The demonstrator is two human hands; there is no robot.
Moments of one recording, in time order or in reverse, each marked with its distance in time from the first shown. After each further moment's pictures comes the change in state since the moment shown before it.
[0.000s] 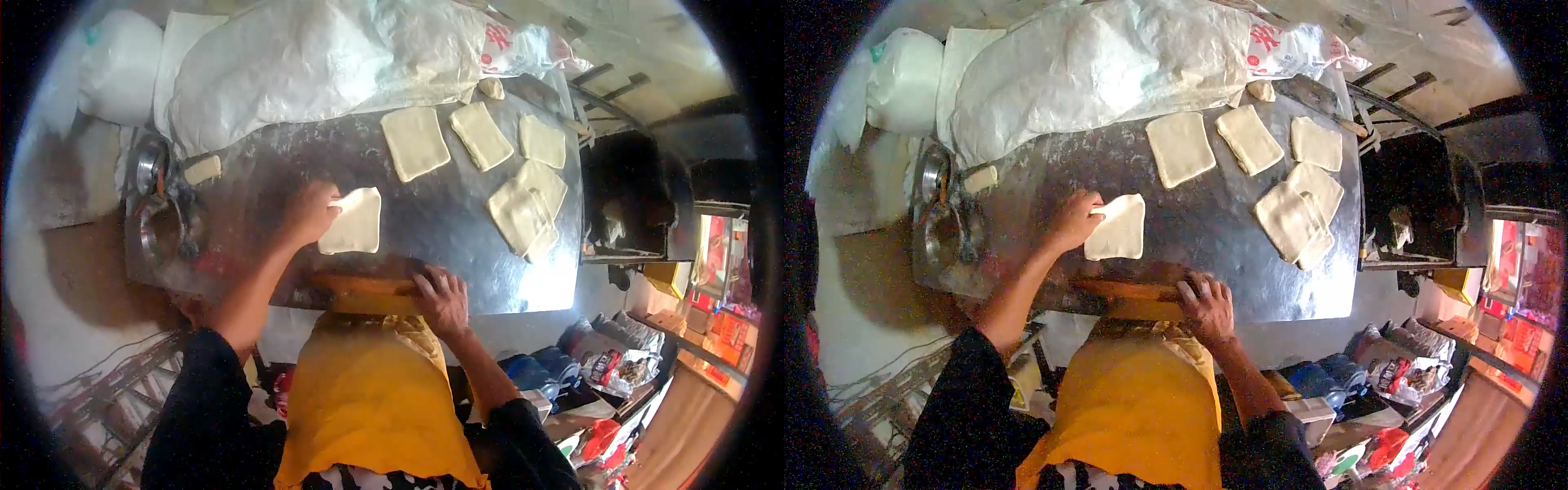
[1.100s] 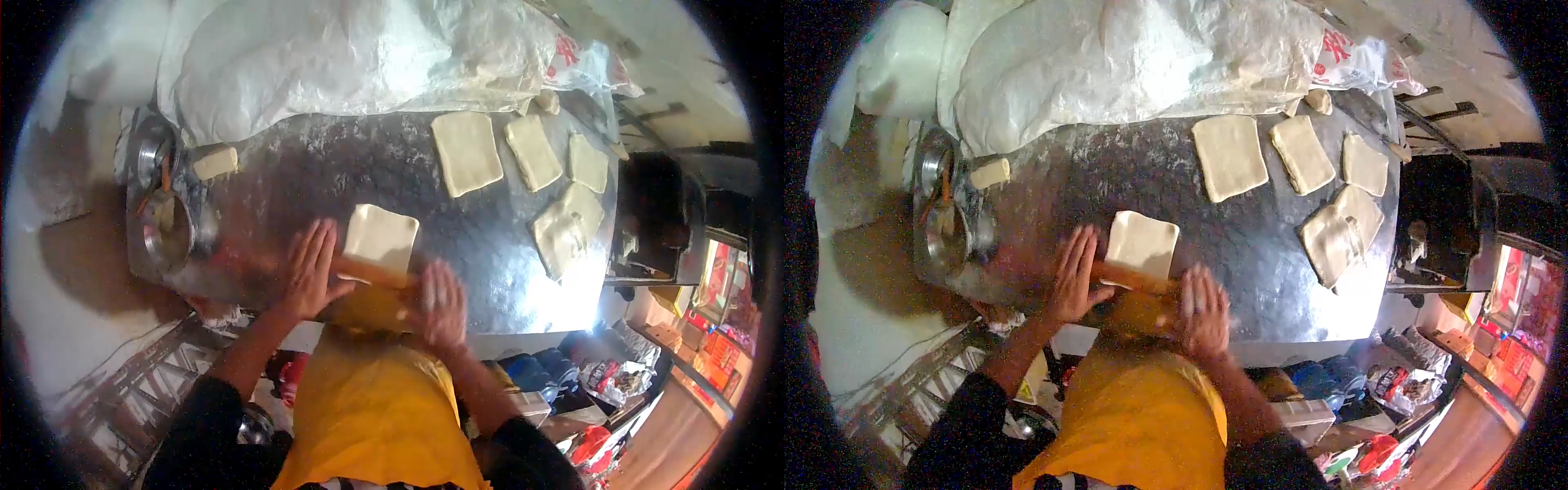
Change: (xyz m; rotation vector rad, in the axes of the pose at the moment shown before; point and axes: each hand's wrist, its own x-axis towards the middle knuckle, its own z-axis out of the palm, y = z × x) left_hand -0.104 -0.036 -0.008 -0.067 -0.054 0.079; right_hand 0.051 -0.059 0.043 -0.044 -0.114 0.112
